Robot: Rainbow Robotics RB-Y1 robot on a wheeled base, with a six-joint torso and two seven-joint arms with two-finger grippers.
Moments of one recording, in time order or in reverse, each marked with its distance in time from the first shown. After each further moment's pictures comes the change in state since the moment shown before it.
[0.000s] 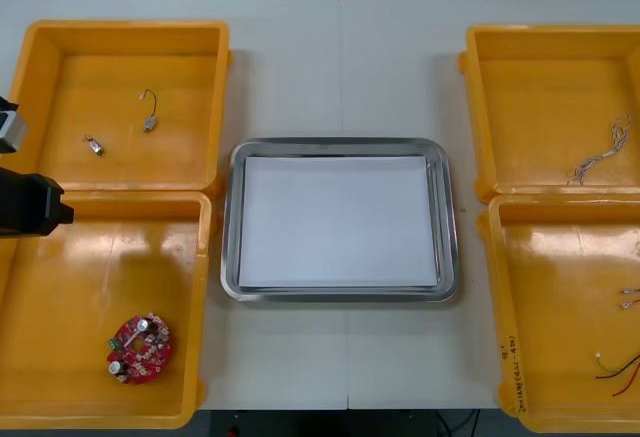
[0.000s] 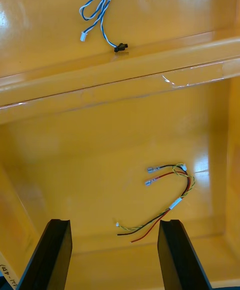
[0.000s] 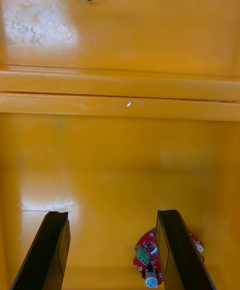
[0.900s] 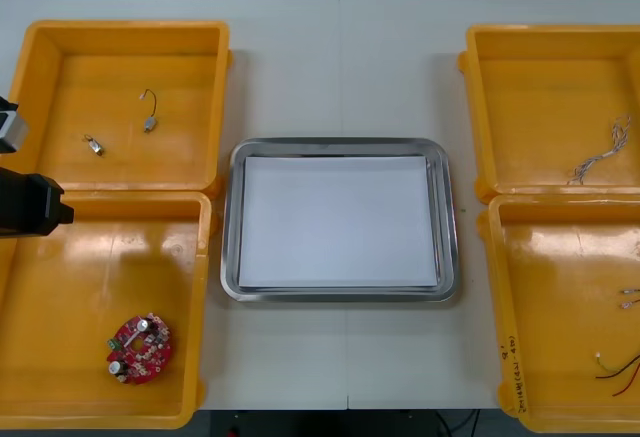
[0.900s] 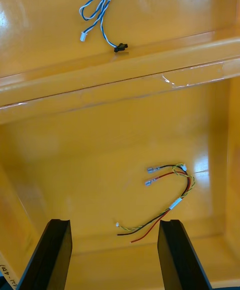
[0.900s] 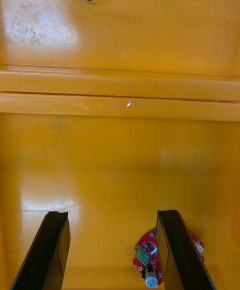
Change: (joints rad) right arm 0.000 0.000 0.000 0.000 0.000 0.000 0.000; left arm 0.000 0.000 0.000 0.000 0.000 0.000 0.000
